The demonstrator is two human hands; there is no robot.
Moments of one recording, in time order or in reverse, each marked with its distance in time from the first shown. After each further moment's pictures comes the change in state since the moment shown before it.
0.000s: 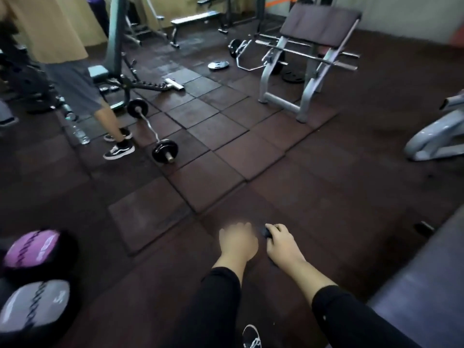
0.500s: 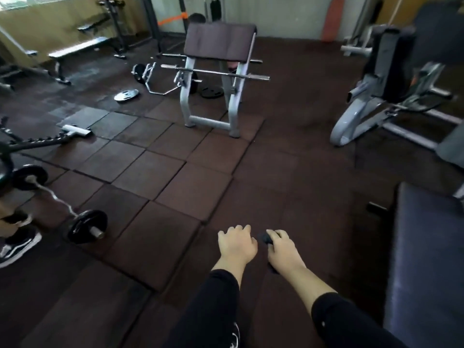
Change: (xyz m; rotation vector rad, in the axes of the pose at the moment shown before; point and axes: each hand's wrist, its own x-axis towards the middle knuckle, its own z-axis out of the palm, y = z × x) left_hand 0.273 0.076 -0.103 0.187 -0.065 0.392; right_hand 0.214 0.031 -0.097 0.114 0.231 0.352
